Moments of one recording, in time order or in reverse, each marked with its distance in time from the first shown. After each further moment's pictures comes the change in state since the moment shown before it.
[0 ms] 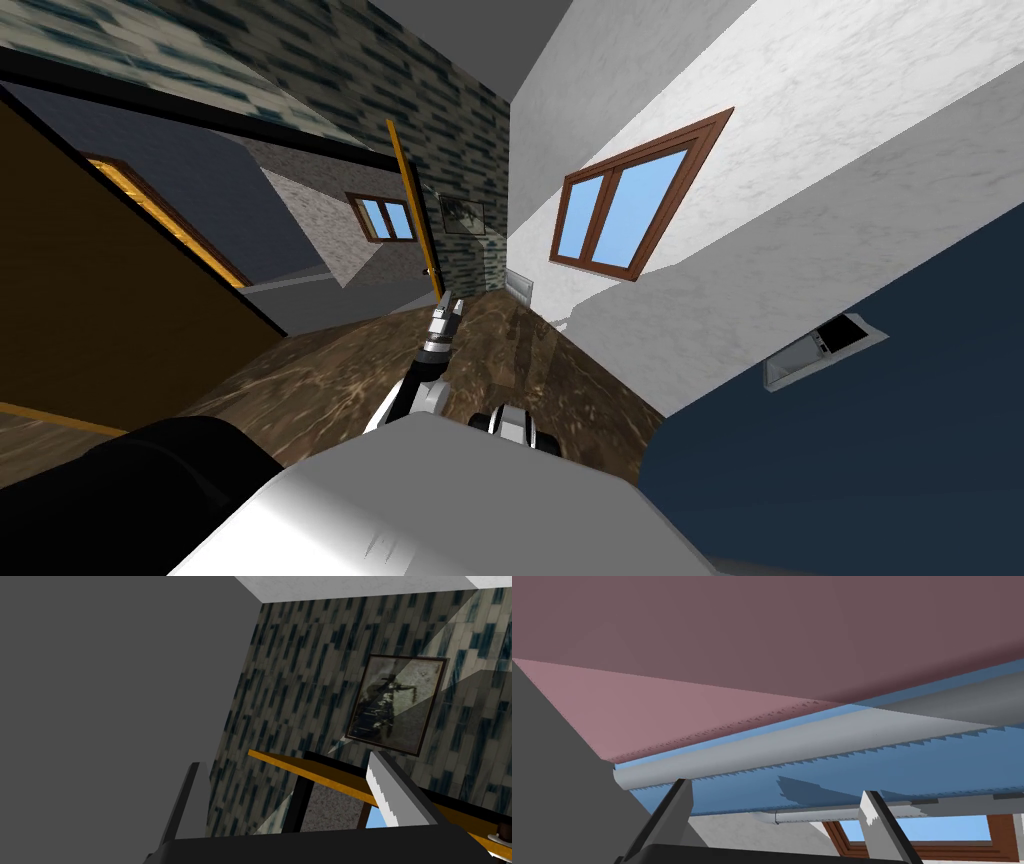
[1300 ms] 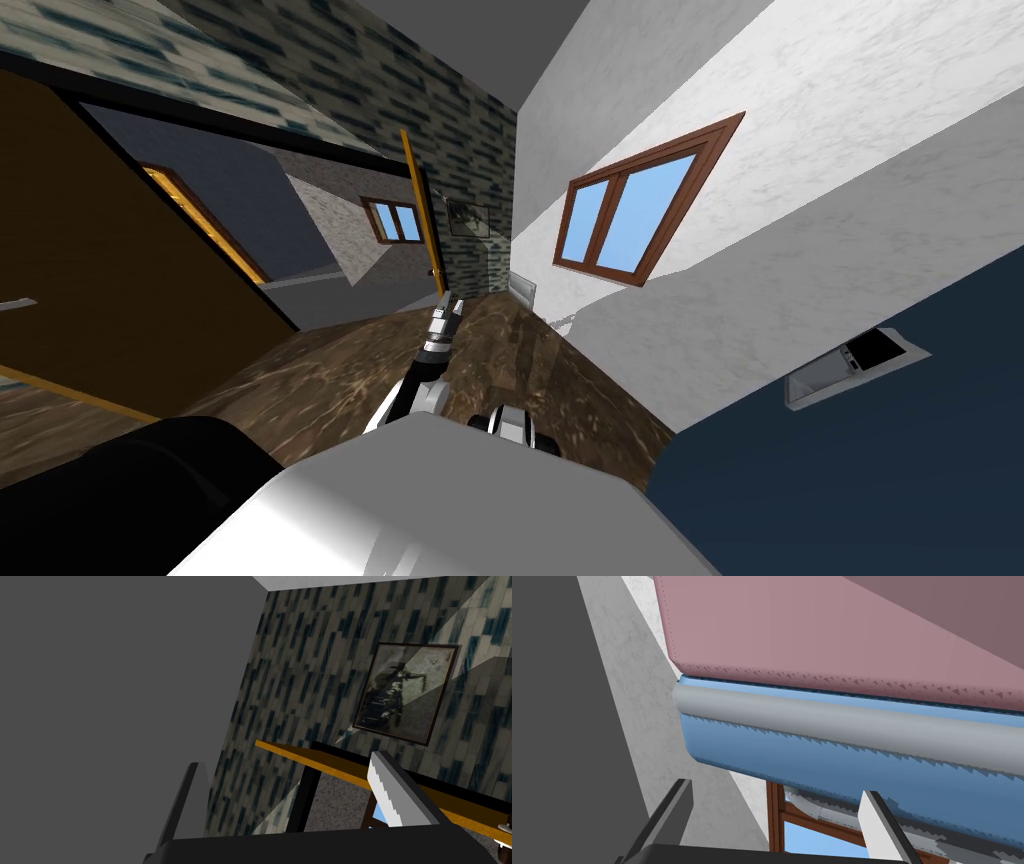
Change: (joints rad) left arm 0.000 0.000 0.000 0.000 0.000 0.000 0.000; right arm 0.136 0.003 -0.213 0.001 0.023 0.076 0.147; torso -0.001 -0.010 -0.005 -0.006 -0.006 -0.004
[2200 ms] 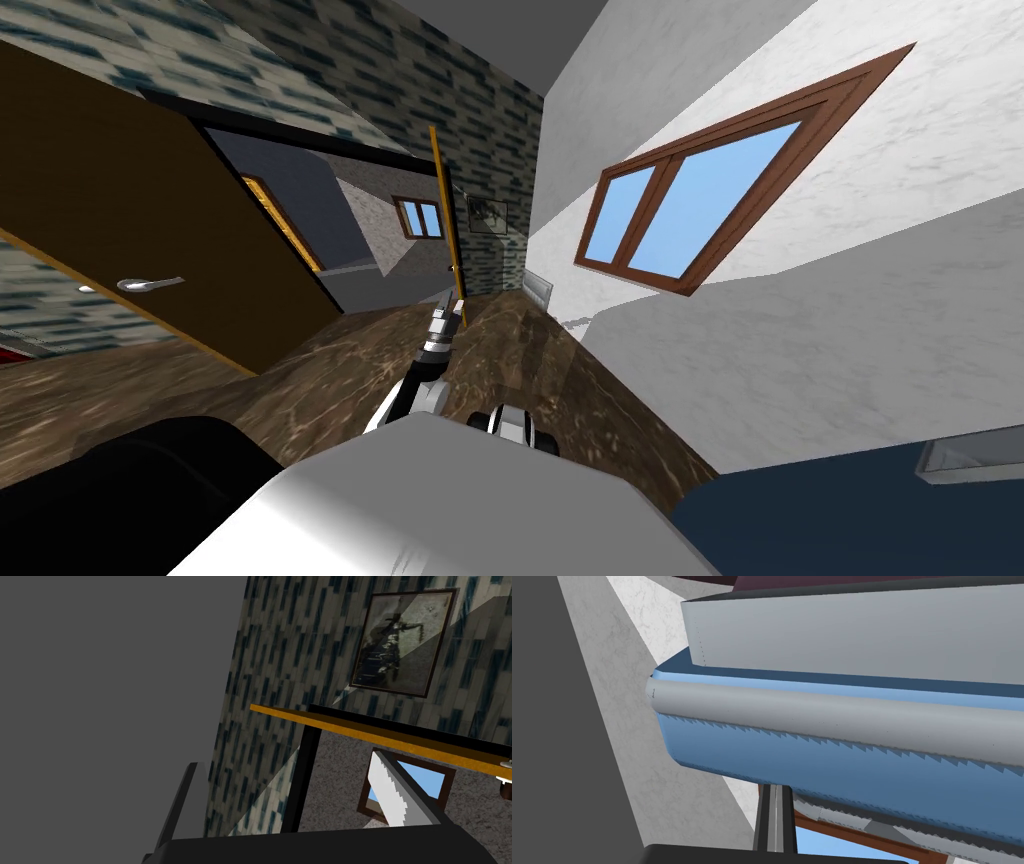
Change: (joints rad) left arm 0.000 0.000 0.000 0.000 0.000 0.000 0.000; right arm 0.098 0.008 0.079 0.020 -0.024 0.106 0.010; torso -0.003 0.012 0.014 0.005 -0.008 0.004
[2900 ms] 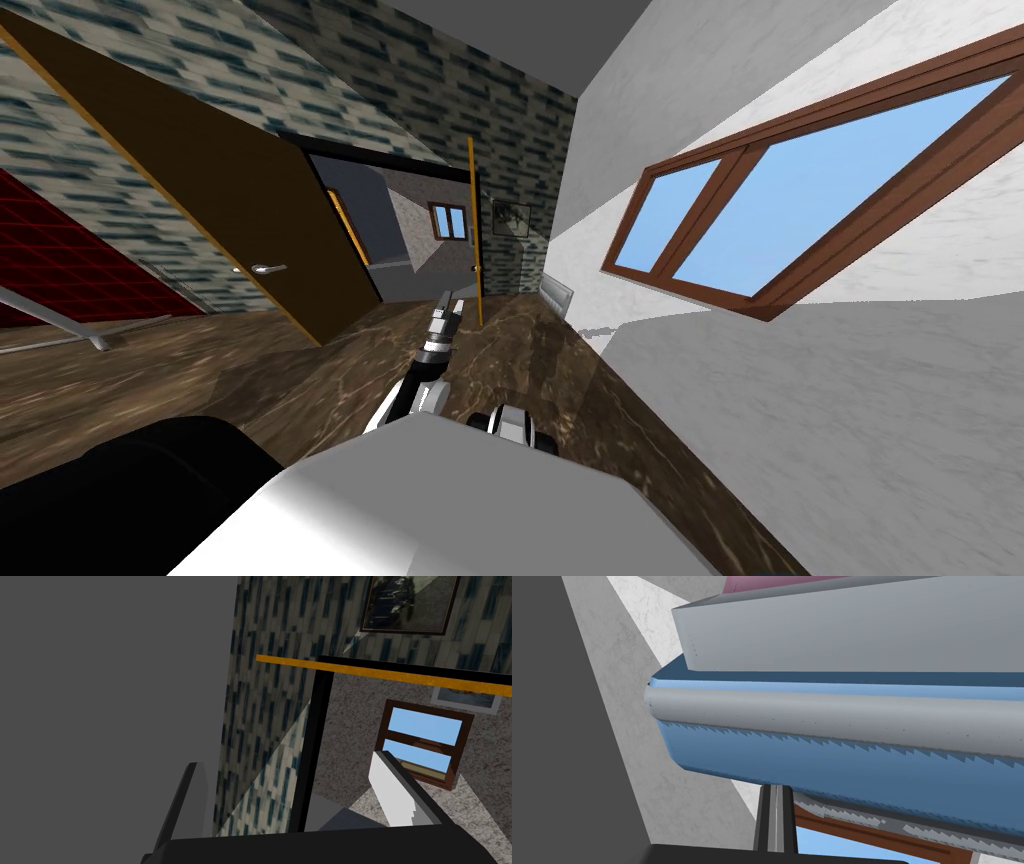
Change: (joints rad) left arm 0.000 0.000 0.000 0.000 0.000 0.000 0.000; right arm 0.068 -0.013 0.080 0.014 -0.017 0.159 0.019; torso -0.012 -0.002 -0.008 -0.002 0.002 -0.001
